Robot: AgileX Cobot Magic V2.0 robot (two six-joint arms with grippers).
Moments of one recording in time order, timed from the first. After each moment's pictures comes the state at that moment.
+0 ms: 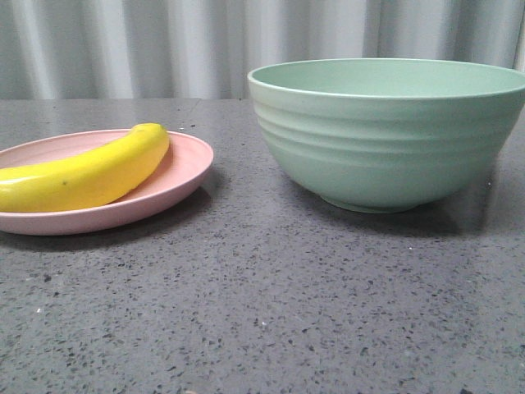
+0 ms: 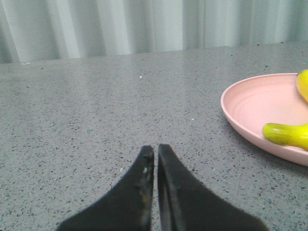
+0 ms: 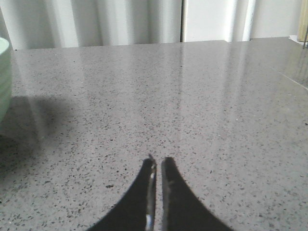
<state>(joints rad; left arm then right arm) -0.03 0.00 0.00 -0.09 0.17 0.10 -0.22 -0.01 0.01 -0.09 0.18 0.06</state>
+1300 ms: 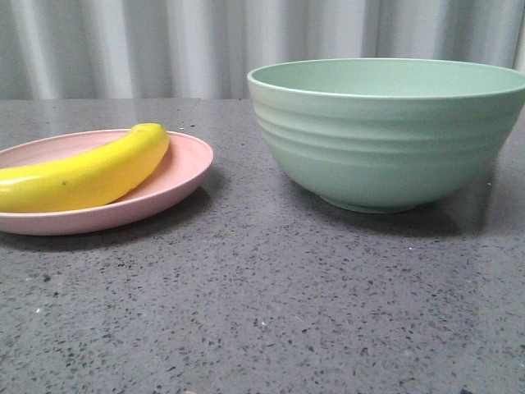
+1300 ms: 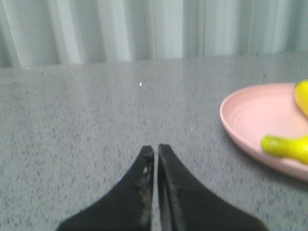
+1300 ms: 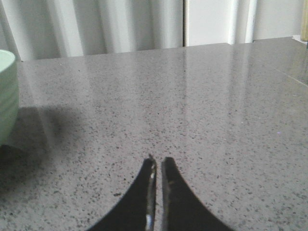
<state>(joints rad) -0.03 0.00 0.00 -0.11 0.12 0.10 -0.22 -0.01 0.01 -0.03 0.16 0.07</state>
